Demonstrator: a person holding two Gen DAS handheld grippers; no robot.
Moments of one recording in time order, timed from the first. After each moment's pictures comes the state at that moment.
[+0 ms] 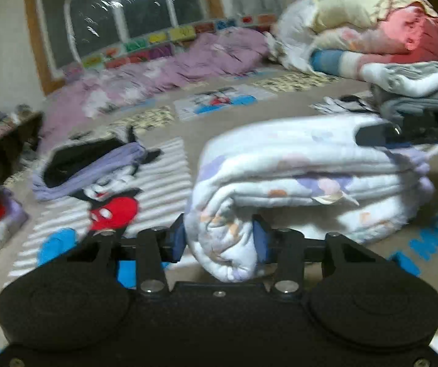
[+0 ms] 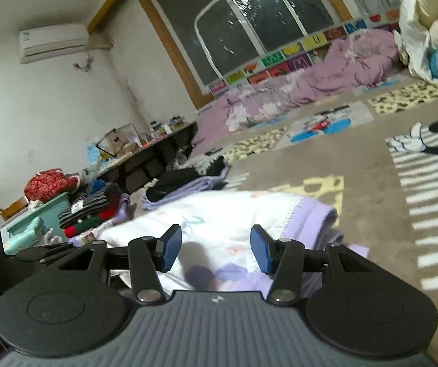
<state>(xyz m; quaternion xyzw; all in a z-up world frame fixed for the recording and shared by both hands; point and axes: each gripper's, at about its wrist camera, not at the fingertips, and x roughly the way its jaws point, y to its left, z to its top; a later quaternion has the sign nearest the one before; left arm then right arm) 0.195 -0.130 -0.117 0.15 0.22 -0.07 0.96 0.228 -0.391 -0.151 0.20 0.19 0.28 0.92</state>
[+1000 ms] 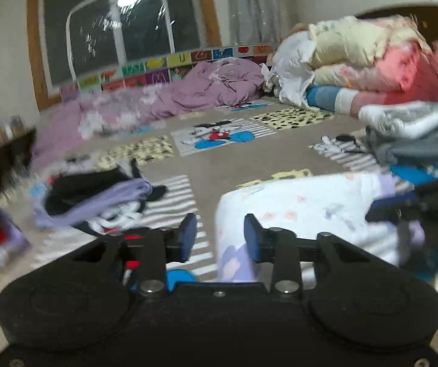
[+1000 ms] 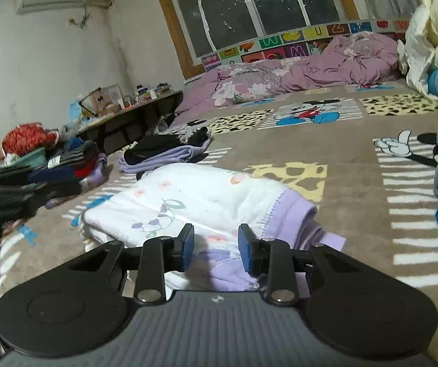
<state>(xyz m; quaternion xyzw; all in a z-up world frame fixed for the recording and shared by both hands) 0.215 -0.103 -0.088 0.08 0.19 -0.13 0.97 0.214 -0.375 -0.148 0.11 0.23 0.26 0.93</state>
